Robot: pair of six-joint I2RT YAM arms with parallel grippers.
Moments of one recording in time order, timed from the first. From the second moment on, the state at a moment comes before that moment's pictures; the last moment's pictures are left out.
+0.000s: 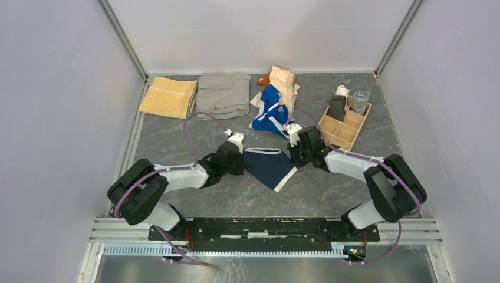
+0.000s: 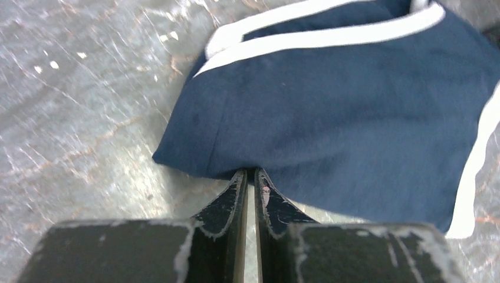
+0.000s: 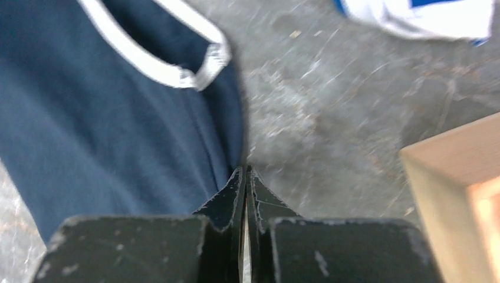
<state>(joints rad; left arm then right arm) -0.78 1.44 0.51 0.21 -0.12 -0.43 0.49 1.53 0.69 -0.06 -0.13 -0.02</state>
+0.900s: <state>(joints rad) -0.77 1.30 0.62 0.17 -0.08 -0.30 0.84 0.96 0.33 -0.08 0.26 0.33</state>
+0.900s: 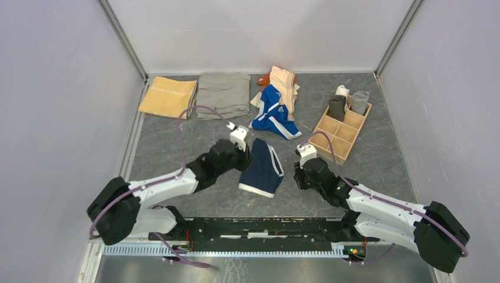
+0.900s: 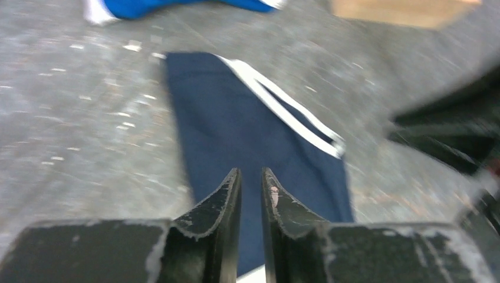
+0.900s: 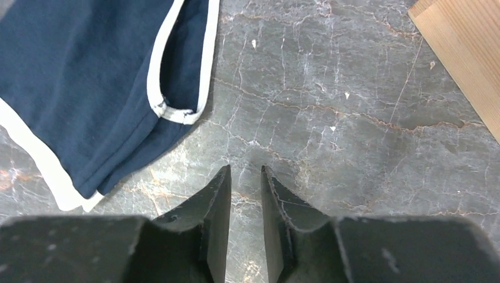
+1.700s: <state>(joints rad) -1.34 1.41 0.78 -0.12 -0.53 -0.62 0.50 0.98 0.36 -0.03 -0.01 0.38</state>
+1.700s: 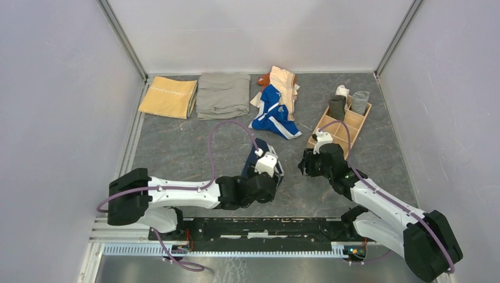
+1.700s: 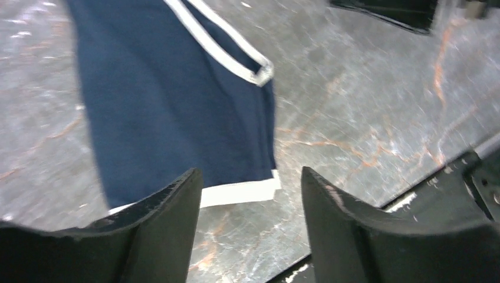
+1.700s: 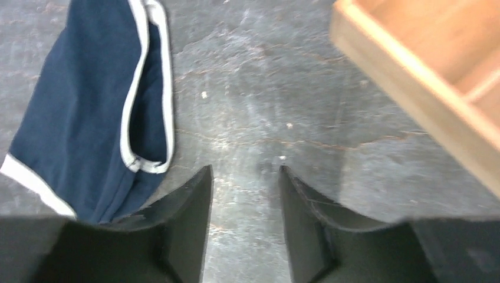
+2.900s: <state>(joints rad) -1.51 1.78 1.13 -0.53 -0.70 -0.65 0.47 0.97 0.40 -0.07 -0.13 0.39</state>
